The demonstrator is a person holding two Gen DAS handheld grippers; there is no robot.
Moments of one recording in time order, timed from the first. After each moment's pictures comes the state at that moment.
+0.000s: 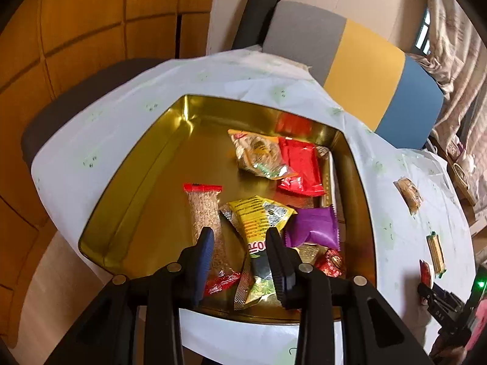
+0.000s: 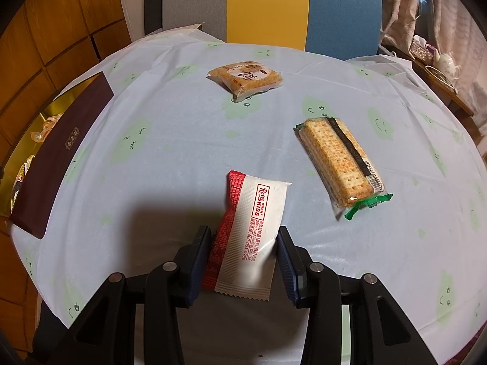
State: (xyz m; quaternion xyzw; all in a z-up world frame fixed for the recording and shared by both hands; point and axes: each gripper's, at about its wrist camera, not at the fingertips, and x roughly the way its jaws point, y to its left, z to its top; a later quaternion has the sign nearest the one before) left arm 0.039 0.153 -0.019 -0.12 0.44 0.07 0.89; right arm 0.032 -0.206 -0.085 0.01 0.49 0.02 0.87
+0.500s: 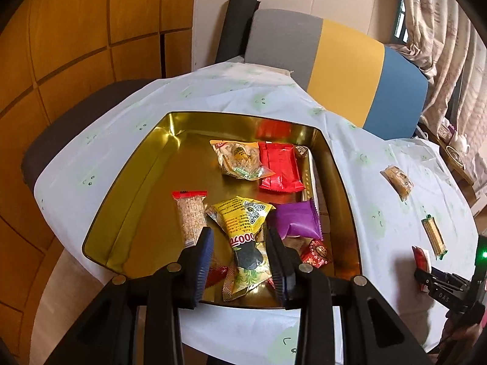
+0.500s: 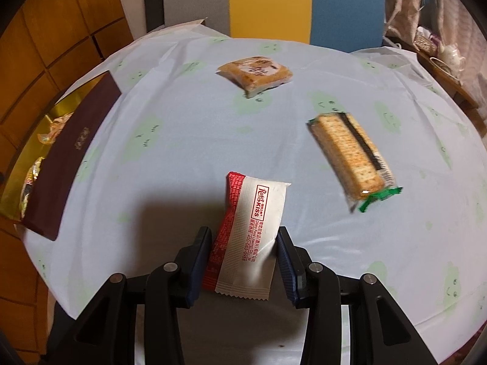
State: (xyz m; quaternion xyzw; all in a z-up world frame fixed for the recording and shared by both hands) left arm 0.022 0.132 -0.008 -0.08 0.41 0.05 0.91; right arm 0.033 -0.195 -0.082 0.02 0.51 0.04 0.86
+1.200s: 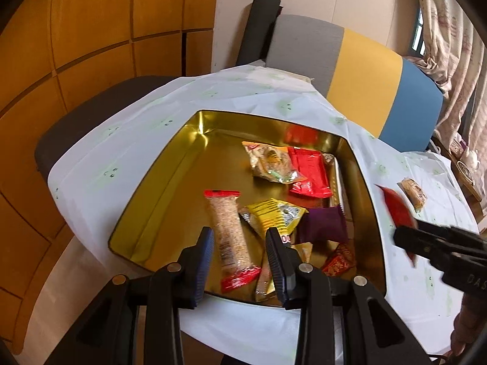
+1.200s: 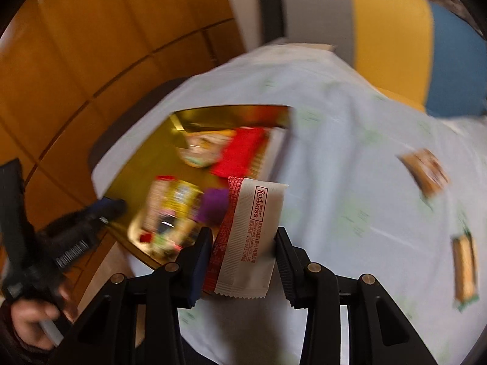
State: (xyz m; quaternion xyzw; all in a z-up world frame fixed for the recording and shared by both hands) left arm 0.014 0.165 -0.011 -0.10 0.41 0.09 0.90; right arm 0.057 -0.019 -0.002 0.00 0.46 0.27 0.85
